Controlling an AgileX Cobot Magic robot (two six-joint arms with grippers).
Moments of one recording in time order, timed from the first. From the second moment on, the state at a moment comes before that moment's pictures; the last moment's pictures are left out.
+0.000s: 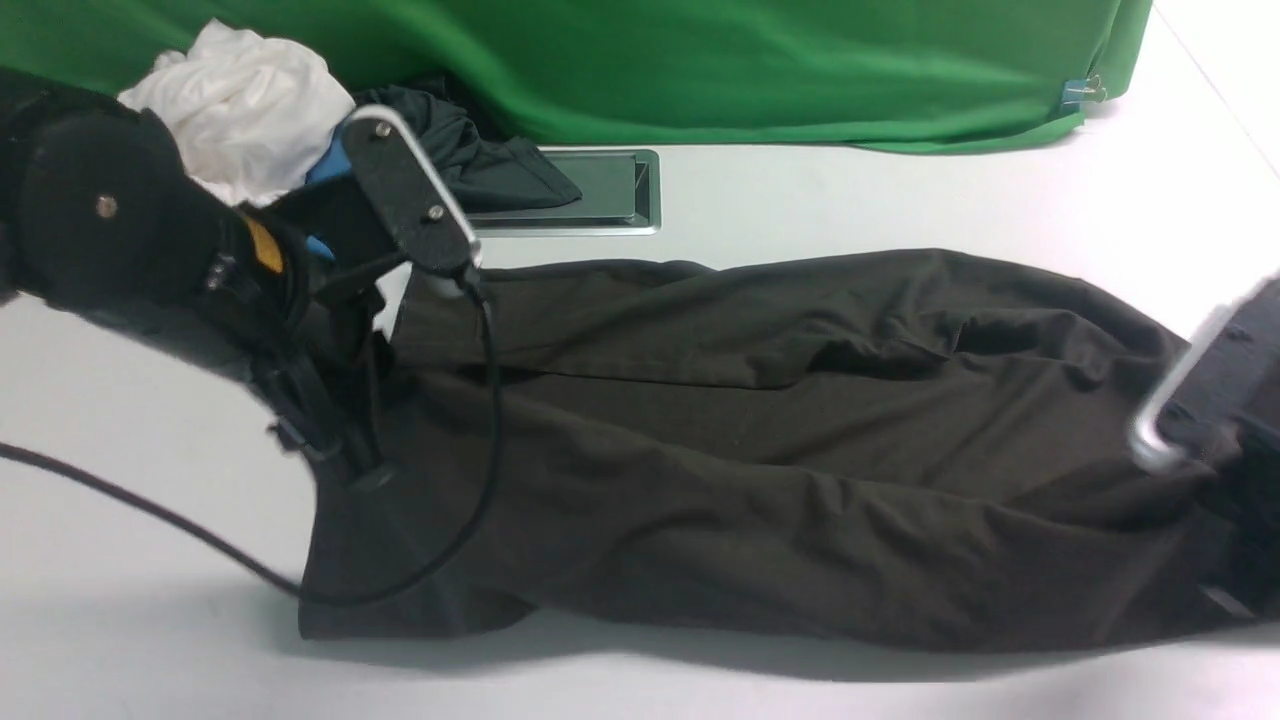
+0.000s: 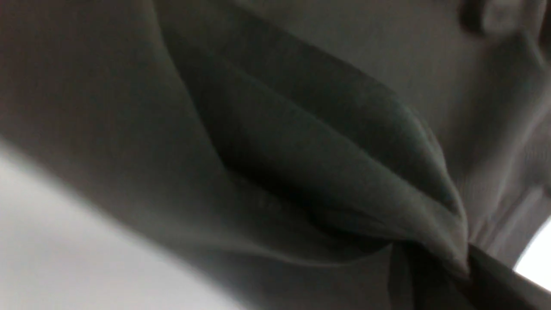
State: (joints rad) right arm 0.11 1.33 -0.68 -0.19 0.51 -0.49; left arm -0.33 1.38 -1.04 0.06 0.76 0.68
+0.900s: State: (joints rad) right arm 0.04 1.77 -1.14 -0.19 0.33 -0.46; left arm -0.21 1.76 -1.17 0.21 0.39 0.68
